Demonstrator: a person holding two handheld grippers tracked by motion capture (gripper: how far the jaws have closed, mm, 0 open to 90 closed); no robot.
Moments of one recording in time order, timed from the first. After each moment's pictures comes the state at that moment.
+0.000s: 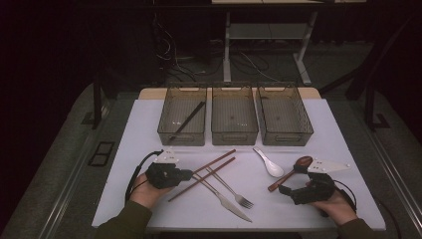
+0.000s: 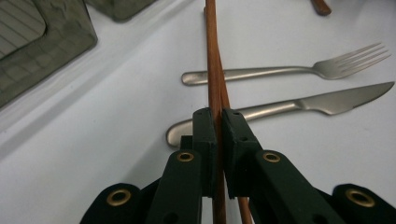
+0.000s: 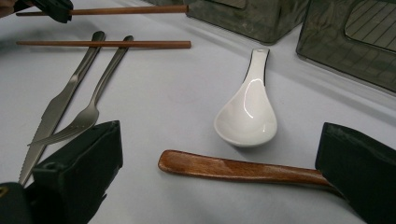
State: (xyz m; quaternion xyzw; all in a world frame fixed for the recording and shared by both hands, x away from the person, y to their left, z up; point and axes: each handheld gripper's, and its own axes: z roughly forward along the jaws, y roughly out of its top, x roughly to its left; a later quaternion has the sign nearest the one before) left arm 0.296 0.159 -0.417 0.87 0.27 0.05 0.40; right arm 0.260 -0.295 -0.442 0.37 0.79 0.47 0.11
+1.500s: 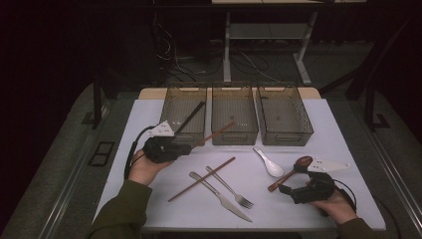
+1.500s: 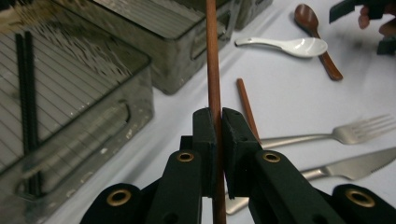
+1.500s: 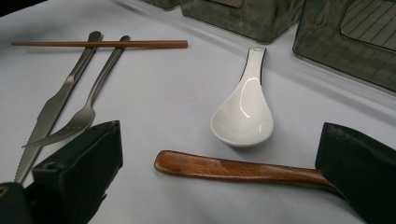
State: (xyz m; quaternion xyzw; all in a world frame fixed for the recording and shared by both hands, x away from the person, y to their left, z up) left arm 0.346 0.166 -0.374 0.85 0.27 0.07 0.44; right arm 0.261 -0.296 -0.443 0.38 0.79 0.47 0.11
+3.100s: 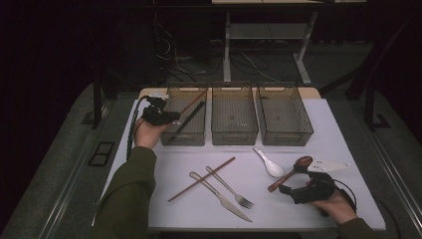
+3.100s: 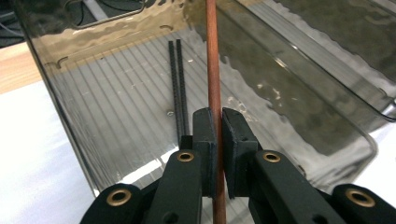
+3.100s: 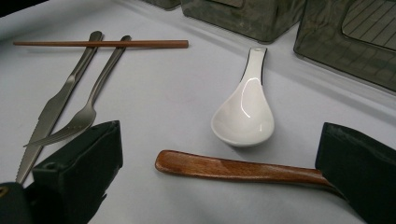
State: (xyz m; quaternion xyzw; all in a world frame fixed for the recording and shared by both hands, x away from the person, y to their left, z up) left arm 0.459 0.186 -0.377 0.80 0.43 0.14 0.39; right arm 0.261 -0.296 -0.443 0.38 0.79 0.47 0.11
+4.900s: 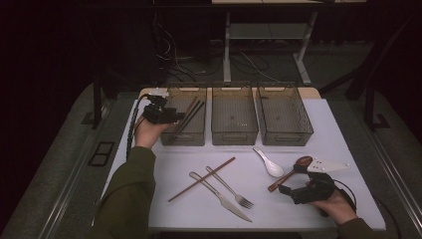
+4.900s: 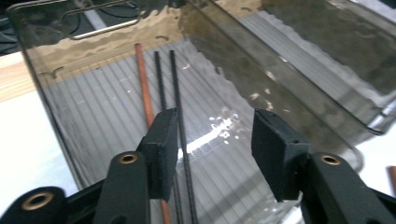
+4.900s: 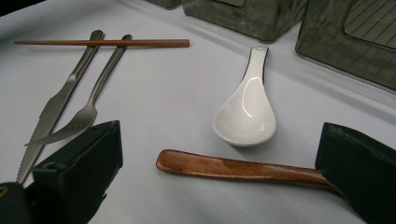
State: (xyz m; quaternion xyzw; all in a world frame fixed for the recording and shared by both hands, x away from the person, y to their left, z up) left arm 0.457 0.183 -0.370 0.80 0.42 0.13 0.41; right arm 0.261 -0.295 -0.443 0.37 0.79 0.47 0.11
